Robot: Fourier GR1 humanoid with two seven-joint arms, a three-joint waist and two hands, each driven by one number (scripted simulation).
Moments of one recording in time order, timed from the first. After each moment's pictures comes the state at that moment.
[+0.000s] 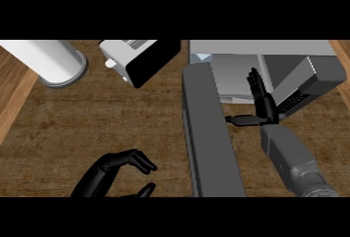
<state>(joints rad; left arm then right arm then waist) 0.17 0.04 -0.30 -1.85 -0.10 -0.24 -0.14 -0.78 -0.17 -0.33 -0.15 0.12 0.00 -0.95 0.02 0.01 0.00</state>
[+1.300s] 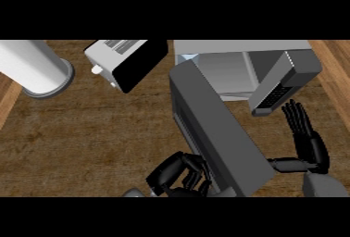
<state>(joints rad) -0.21 0.00 -0.68 -1.23 -0.11 -0.03 -0.21 -0.16 -0.22 -0.20 -1.00 0.01 0.26 -0.78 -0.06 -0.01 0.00</state>
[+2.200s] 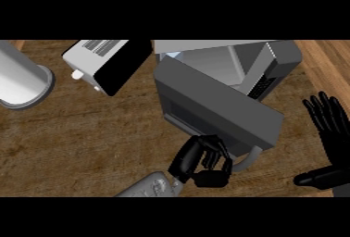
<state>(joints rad) -0.53 0.01 -0.95 -1.08 0.30 0.50 -0.22 -0.05 -0.32 -0.20 -1.40 -0.23 0.51 -0.55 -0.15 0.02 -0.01</state>
